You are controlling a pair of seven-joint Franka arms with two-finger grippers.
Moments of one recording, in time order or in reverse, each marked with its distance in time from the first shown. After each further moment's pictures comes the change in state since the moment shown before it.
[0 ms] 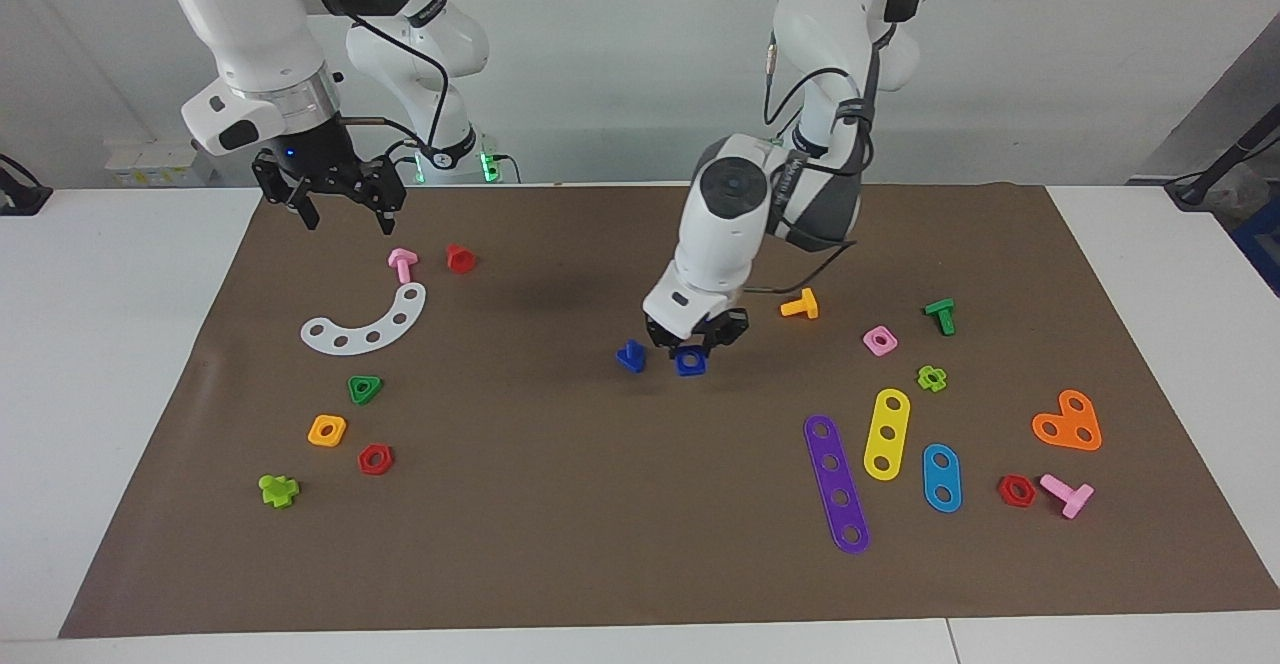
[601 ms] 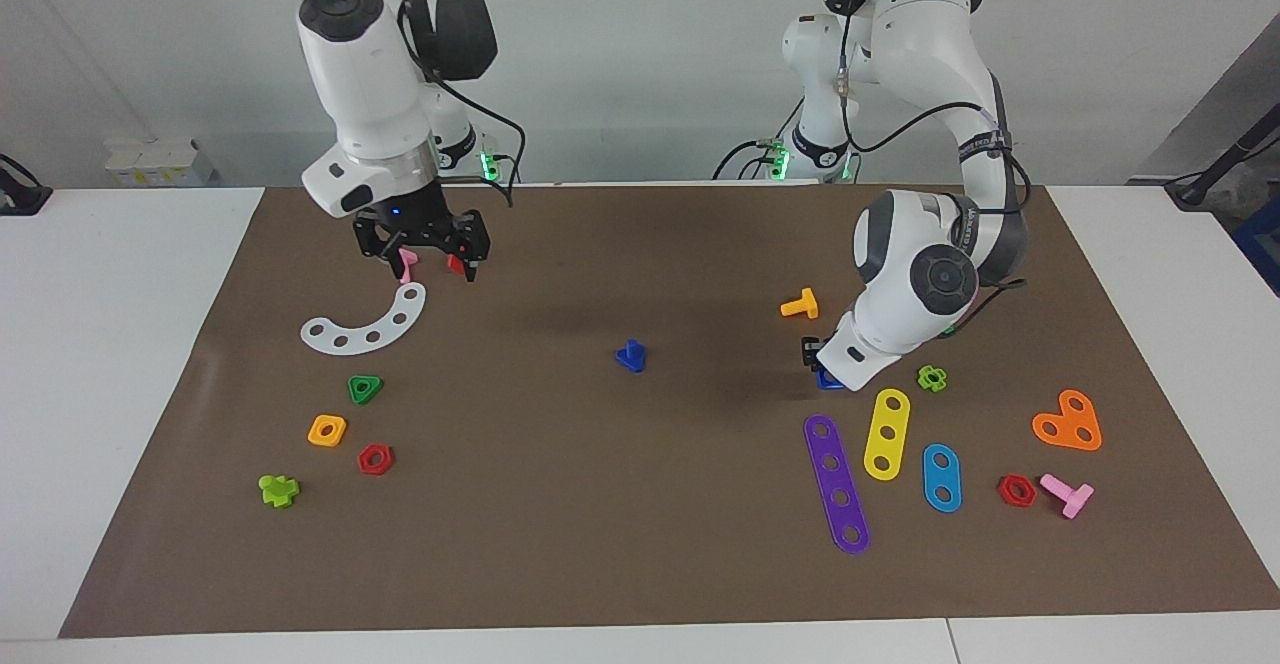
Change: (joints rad) left arm 0.258 -0.023 0.003 -0.154 0.000 -0.079 0.401; right arm 0.163 0.097 0.003 -0.107 0.000 0.239 0.171
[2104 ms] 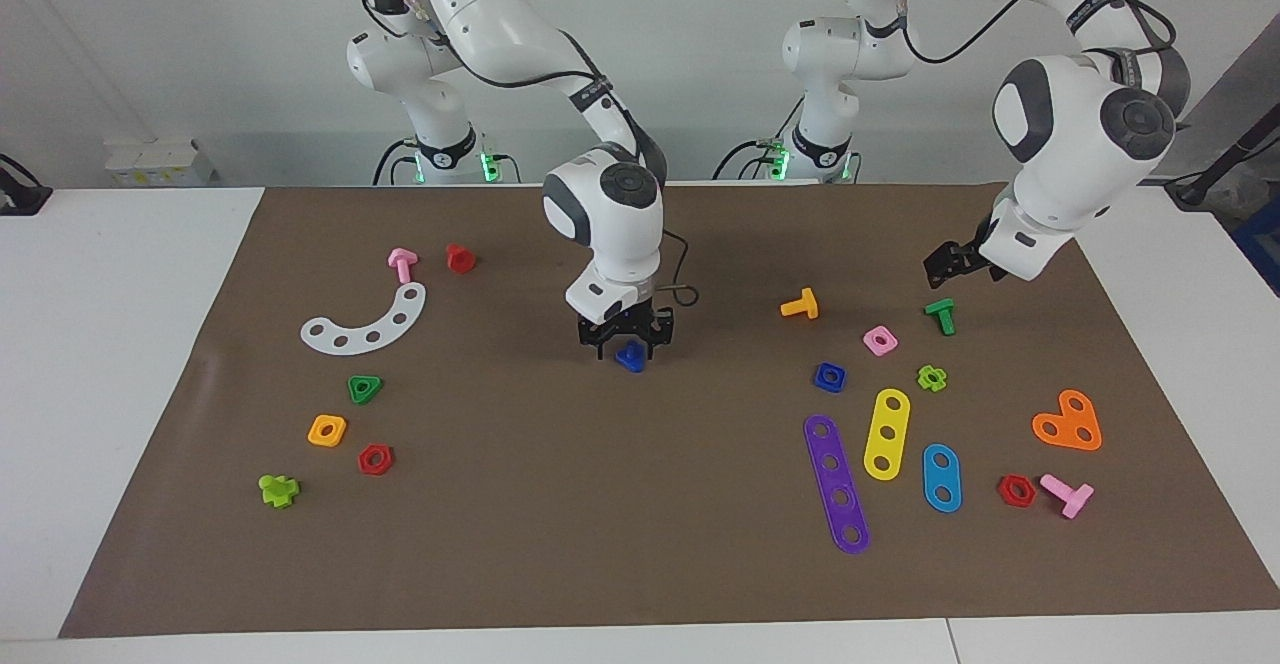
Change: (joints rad) left arm 0.176 -0.387 0.046 -0.136 0.125 -0.155 0.022; right arm 0.334 0.387 0.001 -0.003 -0.122 0.387 0.351
